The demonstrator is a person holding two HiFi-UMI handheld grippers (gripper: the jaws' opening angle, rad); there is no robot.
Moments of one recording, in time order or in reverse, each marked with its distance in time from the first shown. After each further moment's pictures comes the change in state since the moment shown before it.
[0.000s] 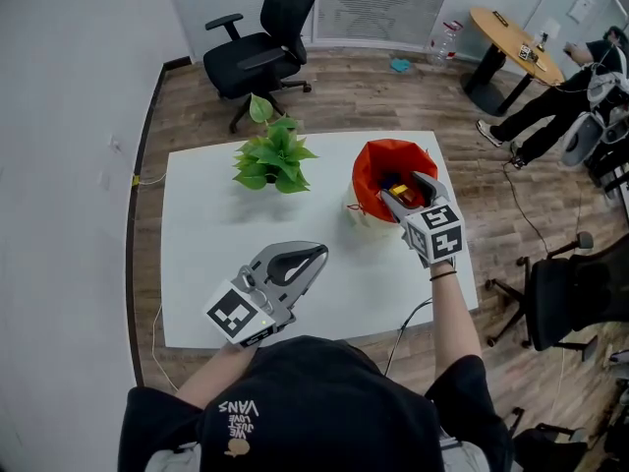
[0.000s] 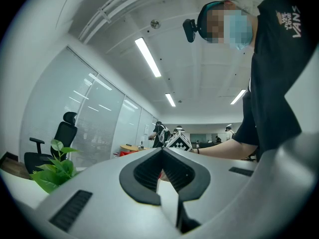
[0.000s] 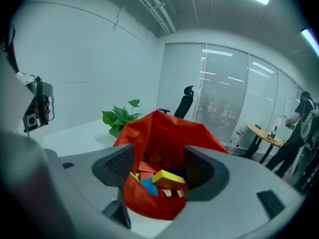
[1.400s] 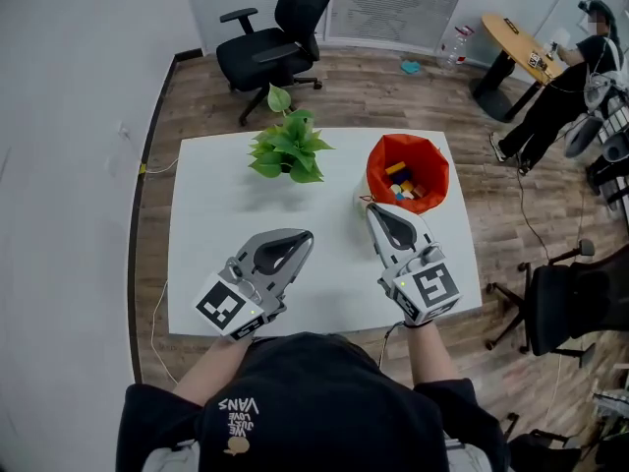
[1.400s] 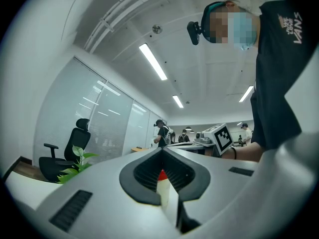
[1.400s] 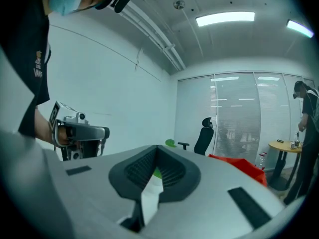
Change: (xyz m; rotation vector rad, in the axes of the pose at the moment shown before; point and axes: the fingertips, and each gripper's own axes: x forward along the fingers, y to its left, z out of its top) left arm -0.045 0.020 0.011 0.019 -0.023 0.117; right arm -0.078 0.138 0.082 -0.022 -0.434 0.149
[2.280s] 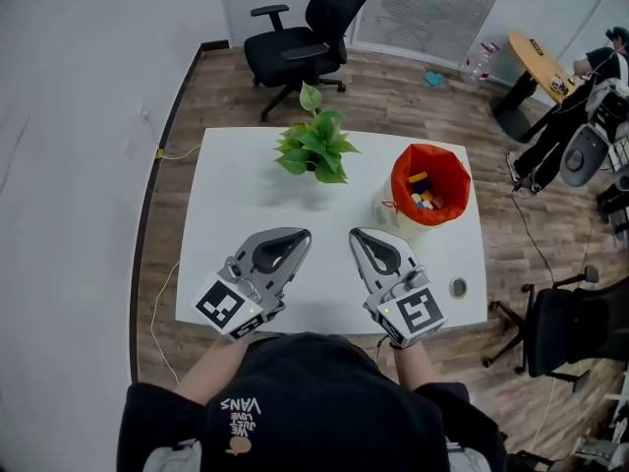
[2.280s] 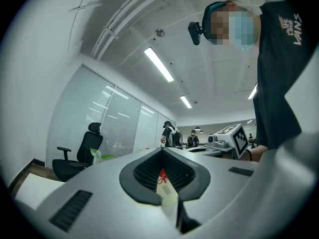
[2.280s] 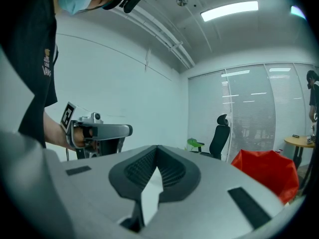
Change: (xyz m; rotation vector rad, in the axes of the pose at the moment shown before) left arm -0.037 0.021 0.005 0.022 -0.015 0.110; right arm 0.017 0.074 -0.001 0.025 0.019 0.124
